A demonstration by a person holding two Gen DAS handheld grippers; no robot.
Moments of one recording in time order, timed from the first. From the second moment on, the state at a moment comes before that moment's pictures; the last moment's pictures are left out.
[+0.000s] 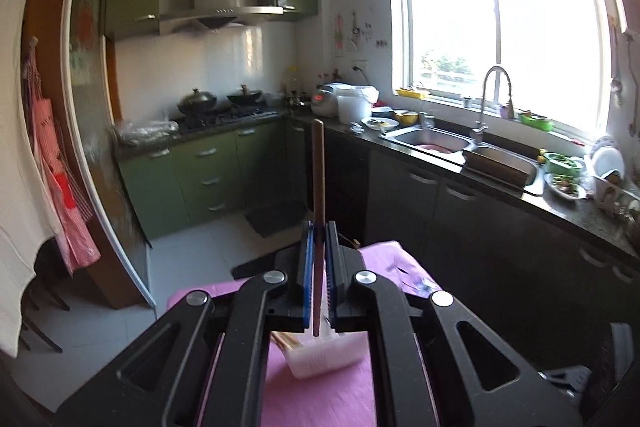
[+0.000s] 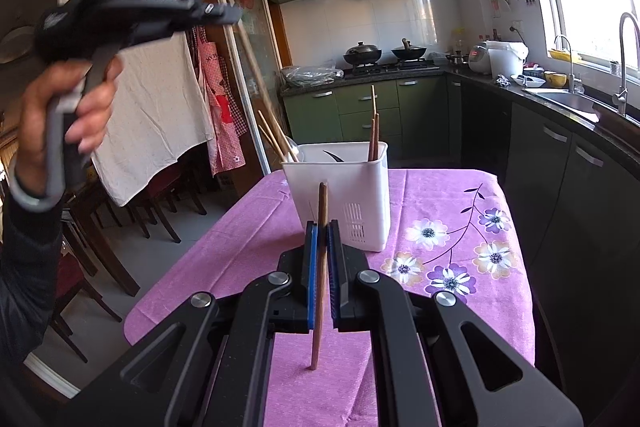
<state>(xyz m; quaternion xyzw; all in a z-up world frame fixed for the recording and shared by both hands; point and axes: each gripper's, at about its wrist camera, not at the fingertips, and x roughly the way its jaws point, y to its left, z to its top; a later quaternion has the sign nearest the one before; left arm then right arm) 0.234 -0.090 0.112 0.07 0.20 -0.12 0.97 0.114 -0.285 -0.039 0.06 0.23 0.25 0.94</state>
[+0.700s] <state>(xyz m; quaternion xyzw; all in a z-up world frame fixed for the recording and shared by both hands) 0.264 -0.063 0.007 0.04 0.28 -0.12 0.95 0.129 -0.278 -0.016 0.06 0.22 0.27 0.94</state>
